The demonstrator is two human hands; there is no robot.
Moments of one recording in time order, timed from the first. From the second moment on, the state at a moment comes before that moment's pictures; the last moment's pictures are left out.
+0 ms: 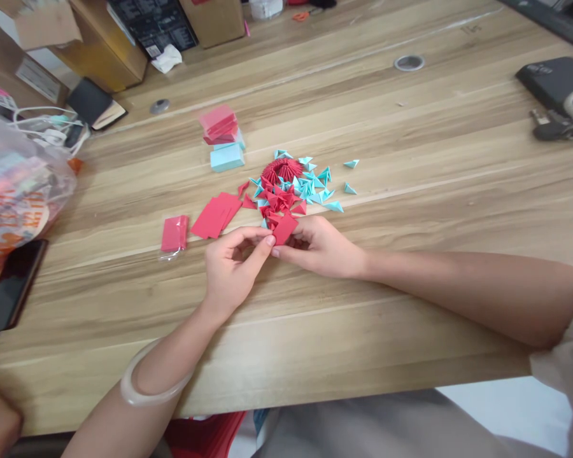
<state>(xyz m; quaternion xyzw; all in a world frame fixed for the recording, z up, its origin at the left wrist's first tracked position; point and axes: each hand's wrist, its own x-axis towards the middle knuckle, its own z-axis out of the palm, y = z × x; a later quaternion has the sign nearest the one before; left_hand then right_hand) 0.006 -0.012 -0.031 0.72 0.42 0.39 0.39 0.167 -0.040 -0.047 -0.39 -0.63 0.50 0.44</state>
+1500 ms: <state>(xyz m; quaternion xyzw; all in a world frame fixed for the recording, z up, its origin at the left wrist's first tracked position) 0.000 -0.004 -0.033 0.81 0.36 0.27 0.38 0.168 -0.041 -0.043 -0.41 -0.69 0.42 0.43</state>
